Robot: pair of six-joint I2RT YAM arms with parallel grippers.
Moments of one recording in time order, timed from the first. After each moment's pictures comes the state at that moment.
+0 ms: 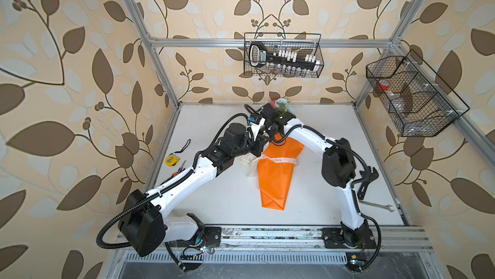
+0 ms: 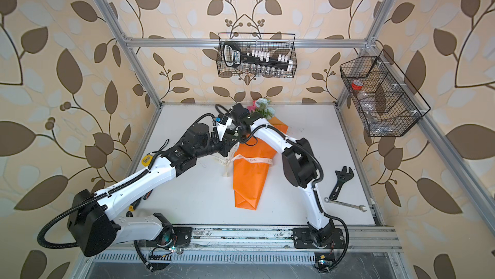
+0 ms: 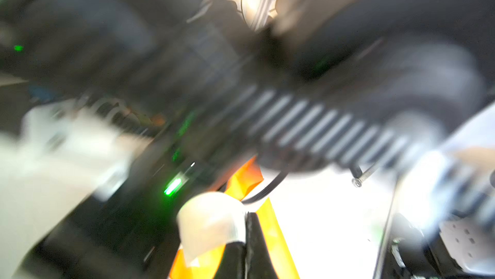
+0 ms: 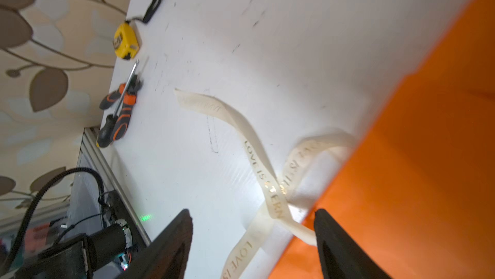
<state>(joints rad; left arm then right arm) -0.61 1.27 0.99 -0.09 0.25 -0.25 0.58 2.11 1.91 -0.77 -0.36 0.33</state>
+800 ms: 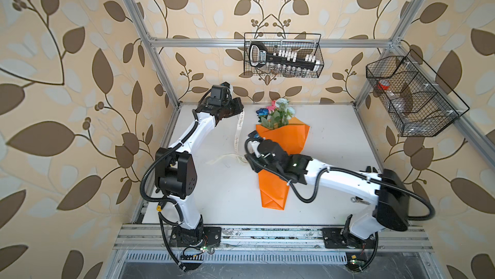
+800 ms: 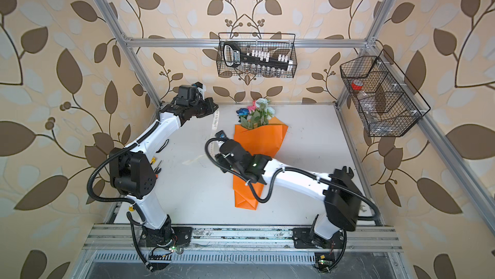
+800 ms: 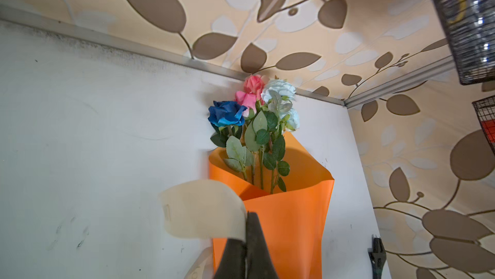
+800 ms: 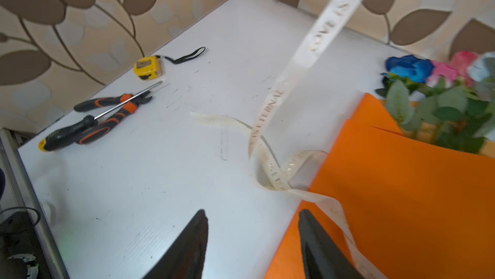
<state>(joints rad) -0.20 1.82 1.64 -0.44 0.36 -0.53 1.04 1.71 1.30 -0.22 0.29 0.17</state>
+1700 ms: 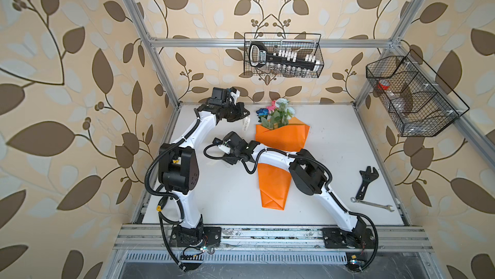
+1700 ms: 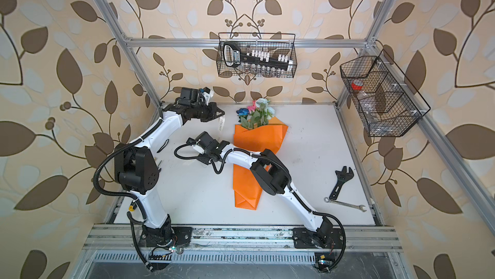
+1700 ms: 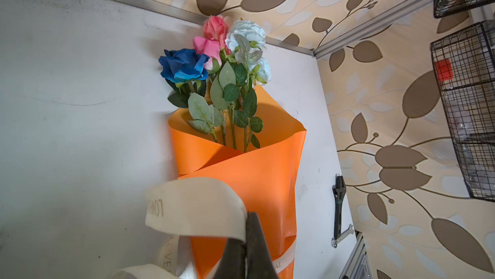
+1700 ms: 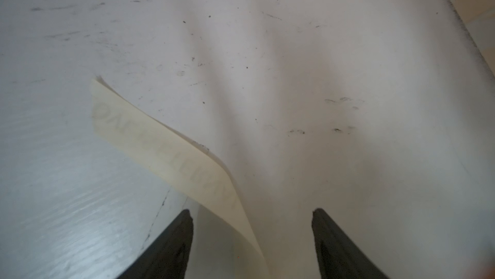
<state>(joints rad) -0.19 1.86 1.65 -0.50 0.61 -0.46 0.91 2.51 2.07 -0.37 0.08 -0.33</state>
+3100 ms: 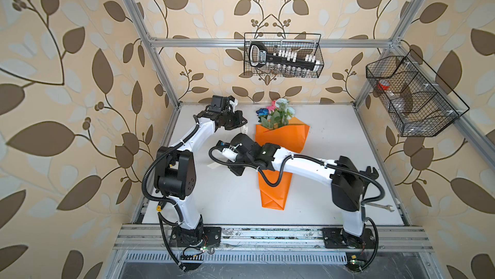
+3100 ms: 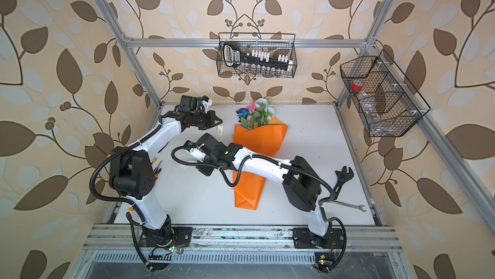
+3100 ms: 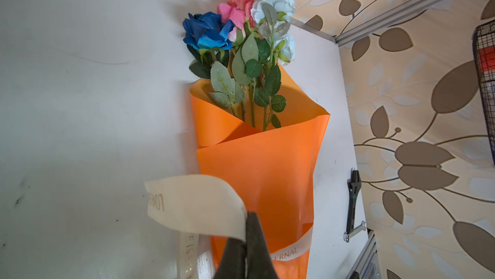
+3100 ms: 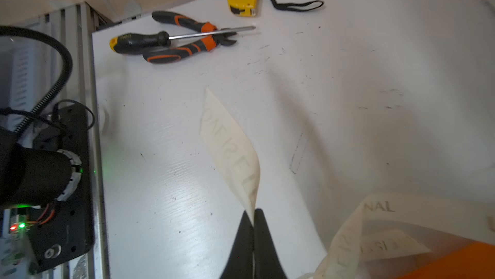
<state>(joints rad) -0.19 1.77 1.46 -0.46 0.54 -0.46 1.01 1.90 1.59 -0.42 -0.07 -0.05</state>
